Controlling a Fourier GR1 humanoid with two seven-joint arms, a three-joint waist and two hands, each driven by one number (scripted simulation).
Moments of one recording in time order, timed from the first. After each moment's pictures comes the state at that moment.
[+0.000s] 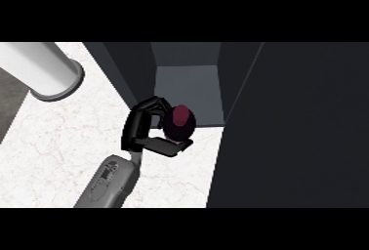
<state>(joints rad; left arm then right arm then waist) -0.37 0.00 -0.24 -1.17 0.13 0.23 -0.32 0.16 -0.54 0.62 -2.51 0.05 -0.54 0.26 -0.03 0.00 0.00</state>
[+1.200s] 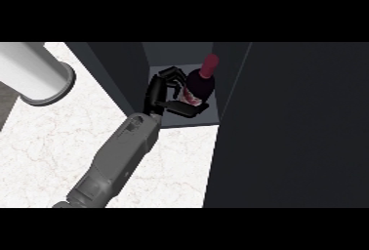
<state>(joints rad) -0.84 0.00 -0.28 -0.58 0.36 0.36 -0.43 0.21 -0.53 0.62 -2.51 0.02 -0.50 0.16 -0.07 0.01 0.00</state>
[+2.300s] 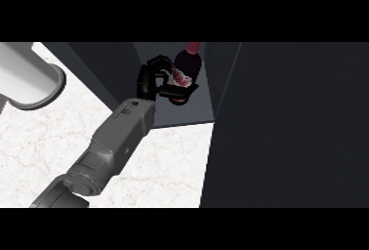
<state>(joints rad) -1.06 0.01 -0.14 -0.19 0.44 0.40 -0.52 0.29 -0.53 0.61 -2.50 -0.01 -0.43 0.05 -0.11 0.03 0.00</state>
